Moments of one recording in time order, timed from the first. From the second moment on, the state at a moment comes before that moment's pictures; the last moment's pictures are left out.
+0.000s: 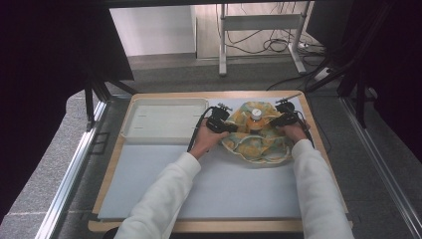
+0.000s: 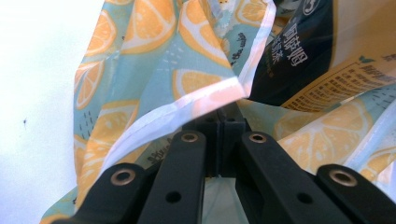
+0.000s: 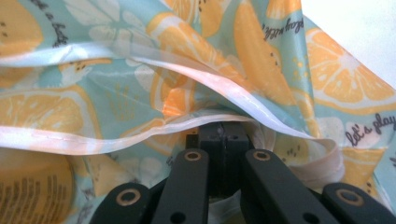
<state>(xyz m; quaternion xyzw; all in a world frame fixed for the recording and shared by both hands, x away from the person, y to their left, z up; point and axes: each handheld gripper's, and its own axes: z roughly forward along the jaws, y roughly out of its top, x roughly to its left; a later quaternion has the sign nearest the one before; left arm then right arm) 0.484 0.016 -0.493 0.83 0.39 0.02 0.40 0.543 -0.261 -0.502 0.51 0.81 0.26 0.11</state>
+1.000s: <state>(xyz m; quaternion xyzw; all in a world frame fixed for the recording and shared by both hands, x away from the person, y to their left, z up) 0.436 0.043 -0.467 0.82 0.35 0.02 0.45 0.457 -0.263 -0.439 0.40 0.83 0.36 0.13</state>
